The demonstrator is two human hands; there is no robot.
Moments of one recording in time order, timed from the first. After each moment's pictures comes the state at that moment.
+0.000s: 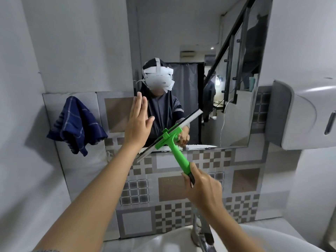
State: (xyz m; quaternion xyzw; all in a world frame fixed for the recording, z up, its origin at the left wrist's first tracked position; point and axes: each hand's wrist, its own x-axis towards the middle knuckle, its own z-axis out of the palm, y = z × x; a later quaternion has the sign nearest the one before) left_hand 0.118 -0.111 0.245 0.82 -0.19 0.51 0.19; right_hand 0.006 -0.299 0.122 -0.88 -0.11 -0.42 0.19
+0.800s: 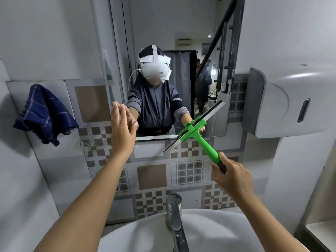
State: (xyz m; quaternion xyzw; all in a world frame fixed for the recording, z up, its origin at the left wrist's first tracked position) left_hand 0.106 -0.156 0.189 0.82 -0.07 0.50 0.27; right_hand -0.004 -0.453 0.116 -0.90 -0.06 -0.39 0.19
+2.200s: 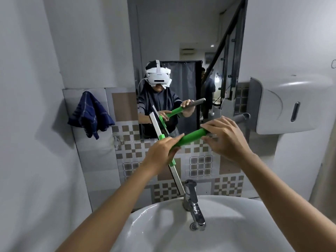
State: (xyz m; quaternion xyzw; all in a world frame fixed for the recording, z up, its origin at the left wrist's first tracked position) left_hand -0.033 -0.168 0.184 0.84 -0.36 0.35 0.21; right_hand -0.054 -0.393 0.222 -0.85 -0.24 -0.46 0.07
